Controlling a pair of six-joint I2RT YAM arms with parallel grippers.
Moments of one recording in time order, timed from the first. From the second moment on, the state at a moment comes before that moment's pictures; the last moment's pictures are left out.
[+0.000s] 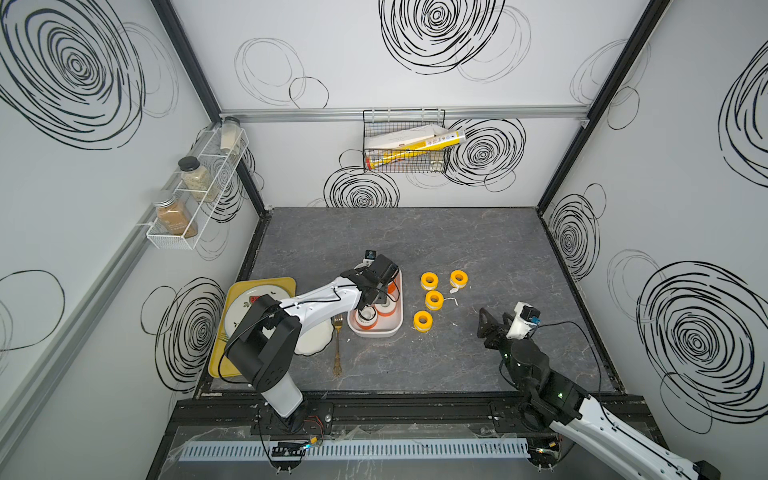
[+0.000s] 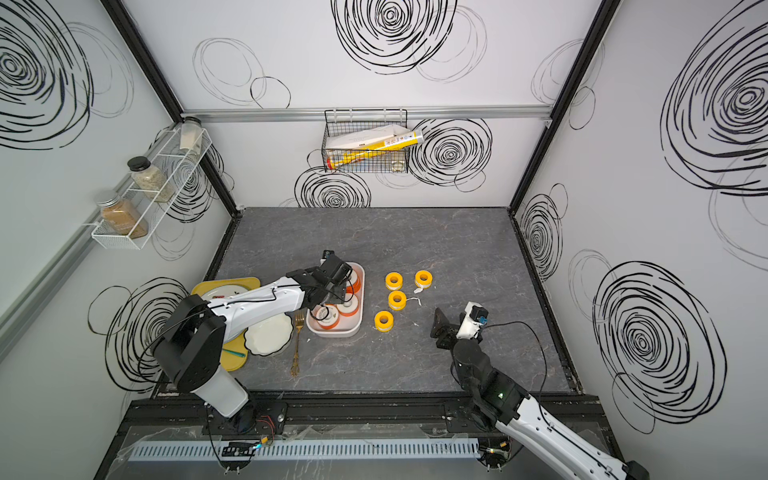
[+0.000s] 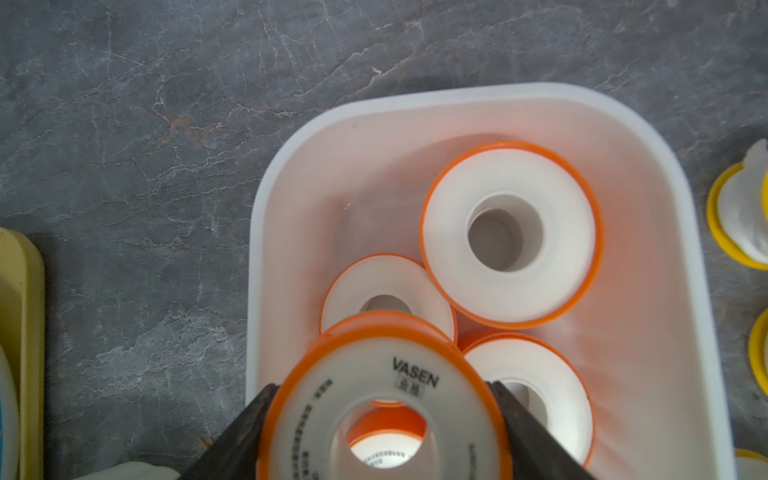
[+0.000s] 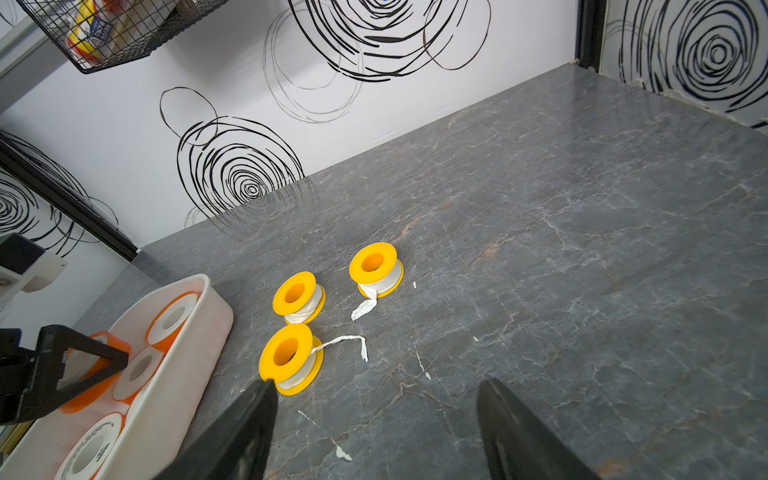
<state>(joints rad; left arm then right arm) -0.63 1.66 1.07 -0.55 -0.39 -0.54 0.86 0.21 0.07 -0.16 0.71 0.64</state>
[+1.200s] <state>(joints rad) -0.61 1.80 1.16 -0.52 -0.39 -0.52 0.86 0.21 0.07 -0.16 0.71 0.64</state>
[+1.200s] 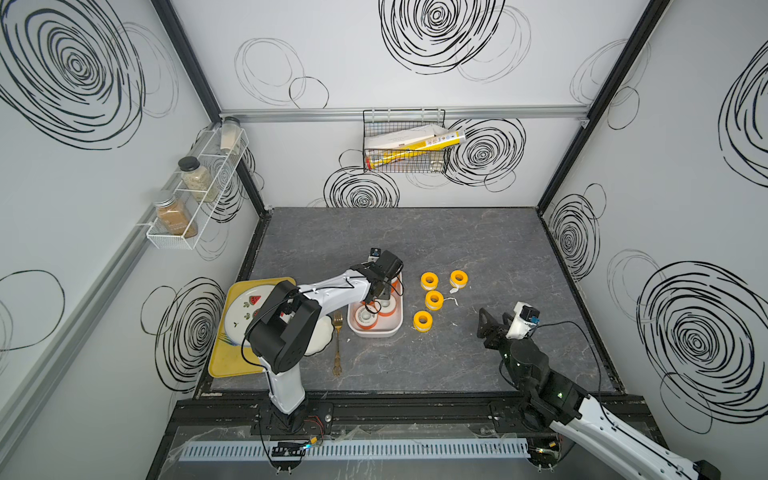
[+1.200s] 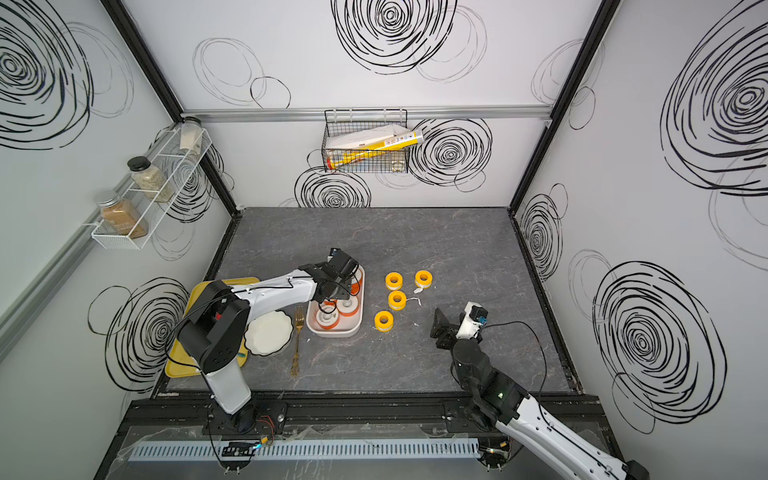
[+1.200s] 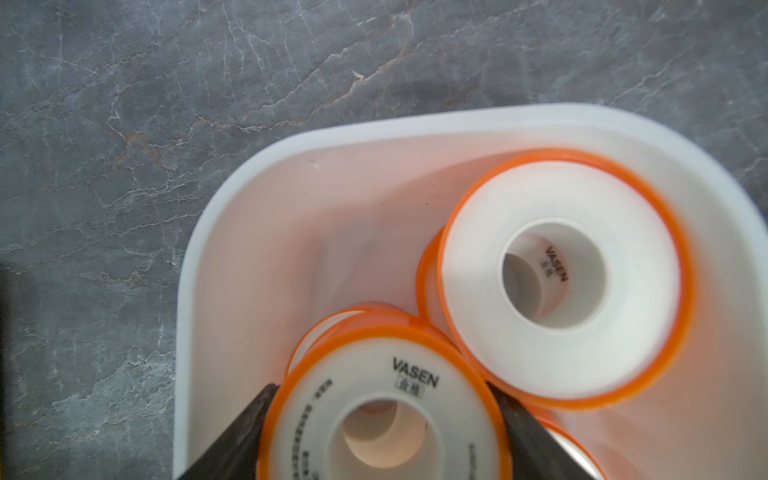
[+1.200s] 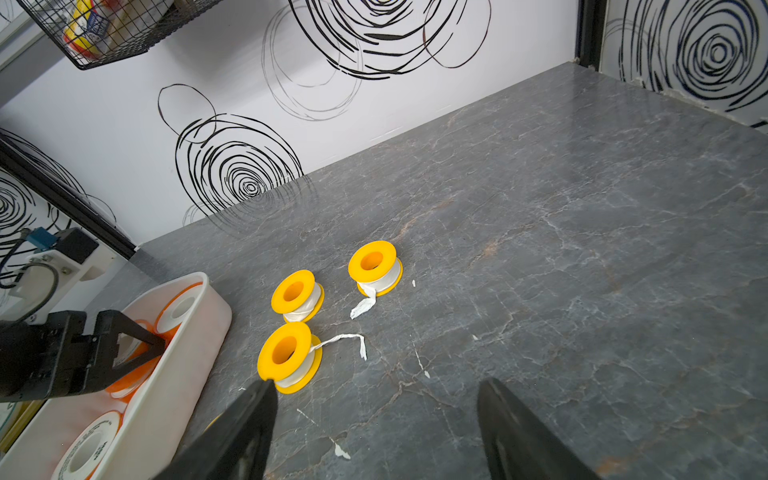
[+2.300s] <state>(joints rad) -0.60 1.70 1.16 -0.53 -0.40 -0.52 0.86 0.21 0.07 -0.16 0.71 0.64</state>
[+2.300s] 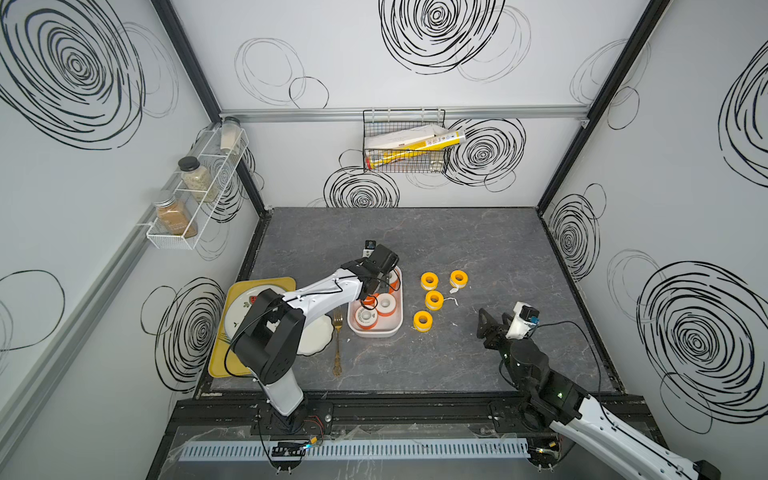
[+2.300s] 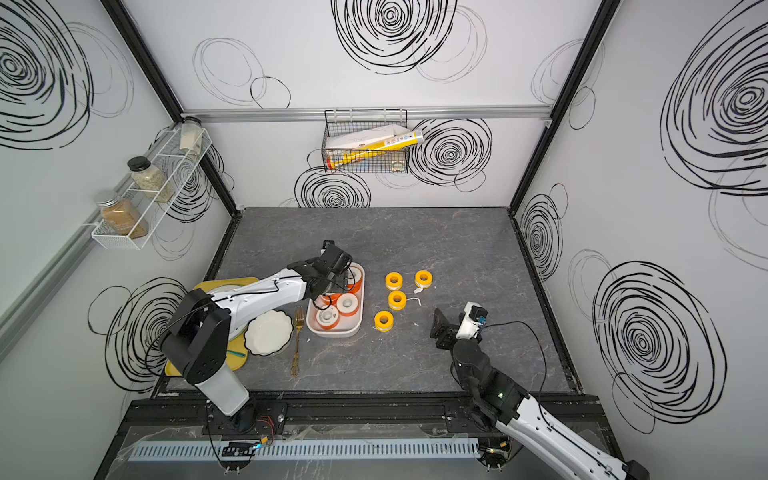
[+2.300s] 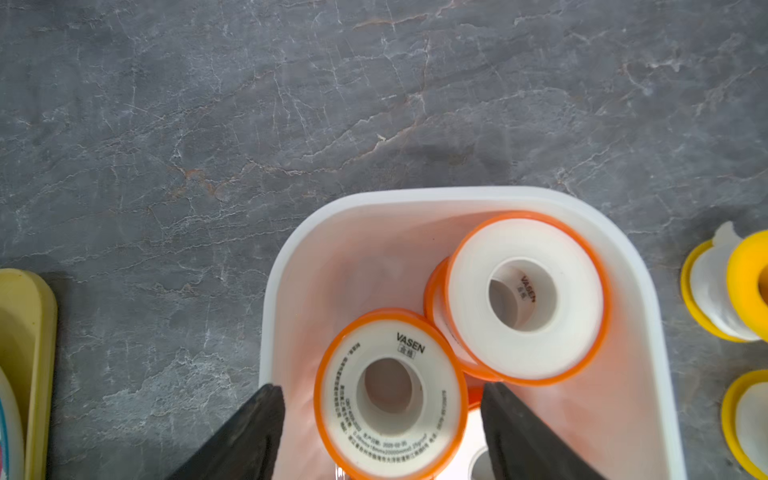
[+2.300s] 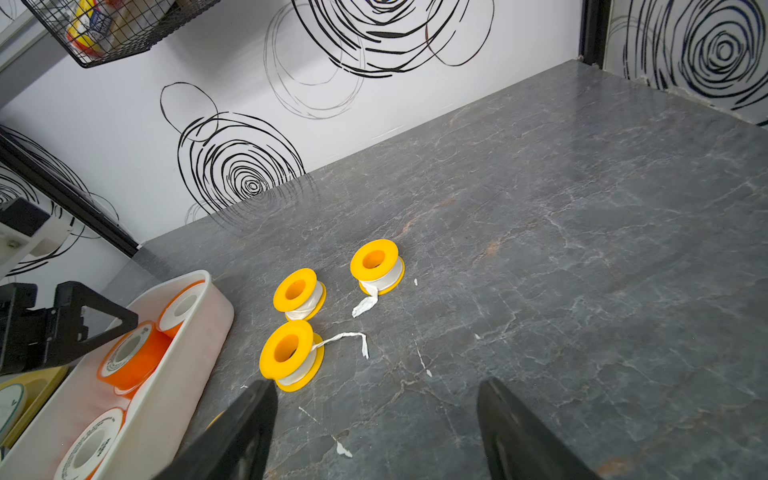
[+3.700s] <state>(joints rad) -0.62 1.73 1.12 -0.55 -0.44 -0.52 0.86 0.24 0.07 -0.15 0.70 0.64</state>
